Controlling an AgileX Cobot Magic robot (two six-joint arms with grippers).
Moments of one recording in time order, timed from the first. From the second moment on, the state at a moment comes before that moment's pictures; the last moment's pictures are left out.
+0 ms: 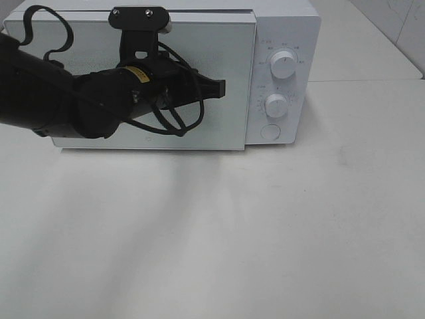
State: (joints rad) left arm -0.69 1.94 -1.06 -0.39 -0.48 0.14; right arm 0.08 0.00 -0.50 -0.01 1.00 0.07
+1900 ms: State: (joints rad) left arm -0.71 1.81 -1.27 -0.27 0.84 0.25; right arm 0.08 0.00 -0.50 -0.01 1.00 0.07
